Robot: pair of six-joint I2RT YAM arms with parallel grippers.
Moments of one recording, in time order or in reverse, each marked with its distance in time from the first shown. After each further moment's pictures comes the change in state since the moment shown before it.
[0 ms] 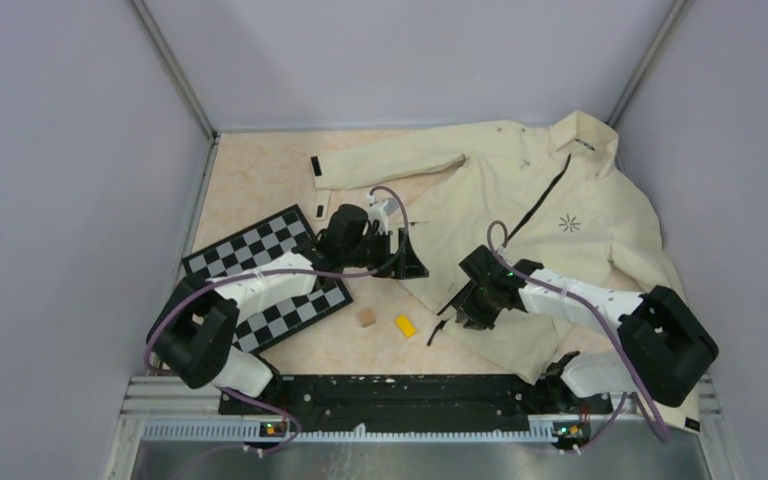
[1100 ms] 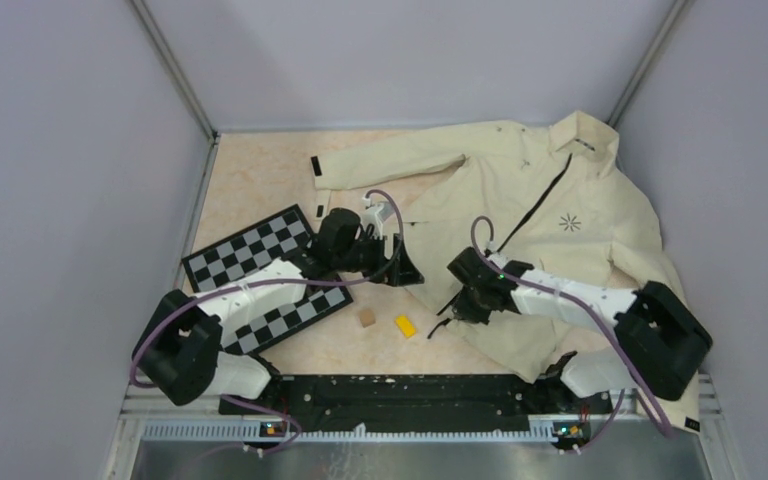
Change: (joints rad) left arm 0.000 -0.116 -0.047 -0.070 0.001 0.076; right arm 0.095 0.108 0.106 -0.031 0.140 -0.035
